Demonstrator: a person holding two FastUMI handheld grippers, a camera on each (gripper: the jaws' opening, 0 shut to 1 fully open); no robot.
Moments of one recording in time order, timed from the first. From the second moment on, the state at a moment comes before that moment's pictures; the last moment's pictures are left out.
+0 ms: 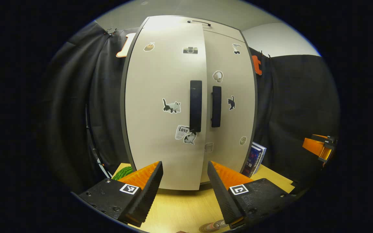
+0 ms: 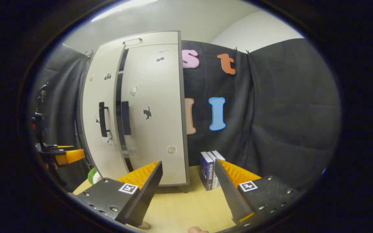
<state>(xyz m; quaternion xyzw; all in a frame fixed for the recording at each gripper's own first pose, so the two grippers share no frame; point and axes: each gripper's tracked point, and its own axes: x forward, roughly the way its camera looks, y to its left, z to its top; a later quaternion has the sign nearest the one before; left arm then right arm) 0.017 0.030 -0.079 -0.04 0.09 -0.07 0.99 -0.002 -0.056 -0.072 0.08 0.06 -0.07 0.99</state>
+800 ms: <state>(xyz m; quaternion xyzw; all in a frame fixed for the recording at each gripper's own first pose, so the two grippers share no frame) 0.000 0.033 -0.013 -0.05 0.00 -0.03 1.00 0.014 -0.045 -0.015 0.06 -0.02 -0.03 1.00</state>
